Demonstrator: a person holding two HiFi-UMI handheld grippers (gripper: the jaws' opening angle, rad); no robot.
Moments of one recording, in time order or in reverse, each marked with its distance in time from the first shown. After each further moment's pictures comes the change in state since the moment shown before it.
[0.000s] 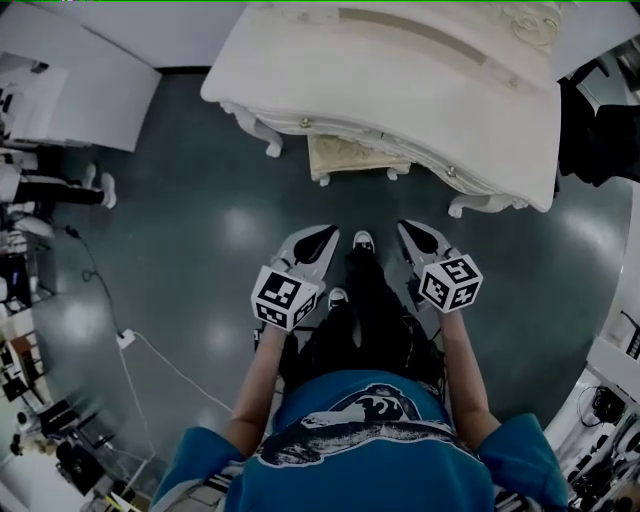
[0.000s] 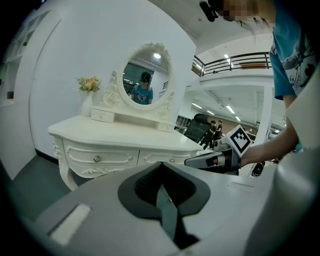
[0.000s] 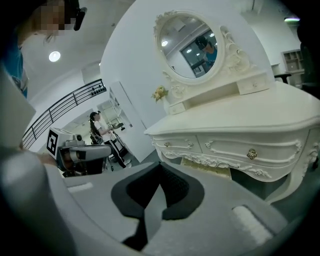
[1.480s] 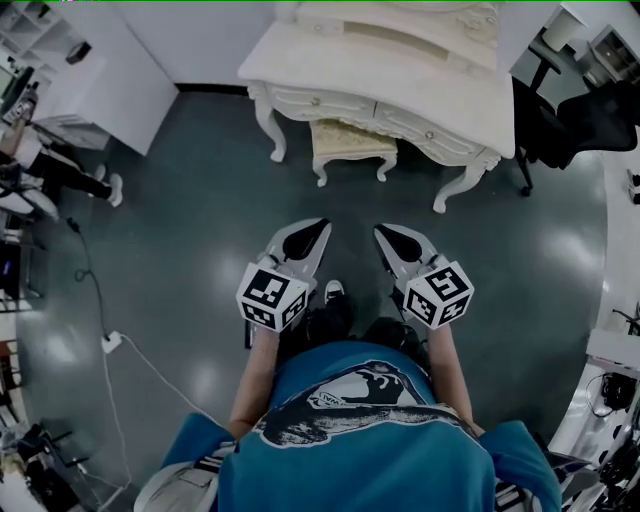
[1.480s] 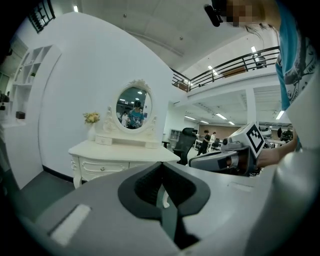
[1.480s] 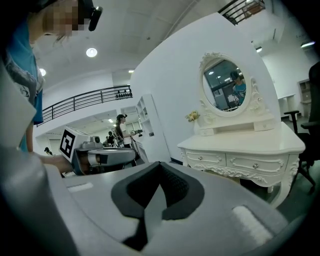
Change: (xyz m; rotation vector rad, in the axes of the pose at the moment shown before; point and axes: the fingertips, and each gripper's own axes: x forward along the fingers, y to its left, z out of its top) left arm -0.207 -0.139 -0.004 0.106 -0.198 0.002; right arm -0.158 0.239 -0.043 -0.239 -0.175 0.087
